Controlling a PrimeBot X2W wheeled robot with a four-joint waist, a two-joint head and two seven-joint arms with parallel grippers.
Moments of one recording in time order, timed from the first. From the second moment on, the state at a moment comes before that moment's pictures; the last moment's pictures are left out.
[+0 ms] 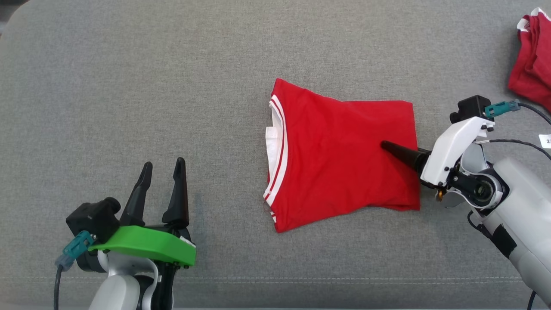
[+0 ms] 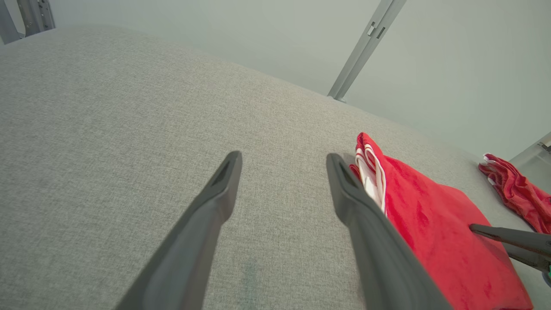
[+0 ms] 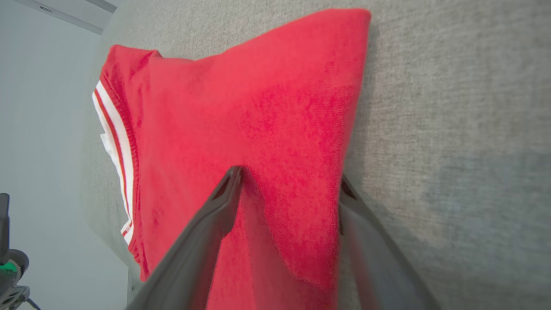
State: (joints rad) left arm -0.08 0.08 -0.27 -0.04 -0.60 0.12 -0.12; right arm -0.58 -0.41 0.68 0.54 1.22 0.06 0.38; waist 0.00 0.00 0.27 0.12
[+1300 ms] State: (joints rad) left arm -0.09 0.07 -0.35 -0.05 -0.58 0.11 -0.10; right arm -0.75 -0.52 0.64 0.57 1.14 0.05 0.36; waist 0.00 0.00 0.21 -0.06
